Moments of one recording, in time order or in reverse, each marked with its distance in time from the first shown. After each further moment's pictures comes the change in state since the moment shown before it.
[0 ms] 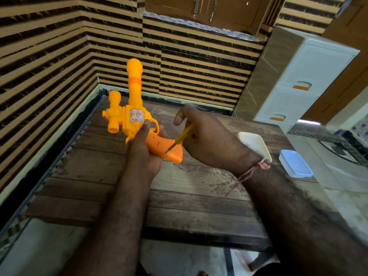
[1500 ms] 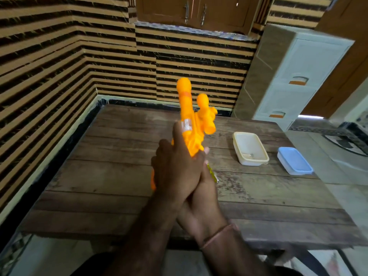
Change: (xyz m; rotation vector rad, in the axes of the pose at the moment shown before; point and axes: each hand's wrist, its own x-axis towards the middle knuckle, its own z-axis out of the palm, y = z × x) left_hand -0.068 -0.049 0.046 1.742 -0.038 0.573; right_hand -0.052 0.017 0.099 2.175 0.252 0.471
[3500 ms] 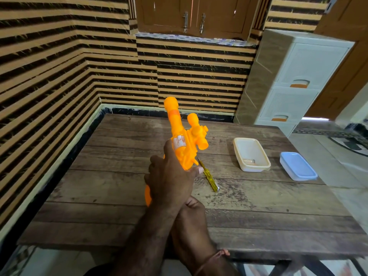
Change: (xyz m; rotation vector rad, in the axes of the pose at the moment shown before) left_hand 0.001 -0.004 -0.001 0.003 -0.065 -0.191; right_hand -0.001 0.034 -0.035 -0.400 0.265 -0.138
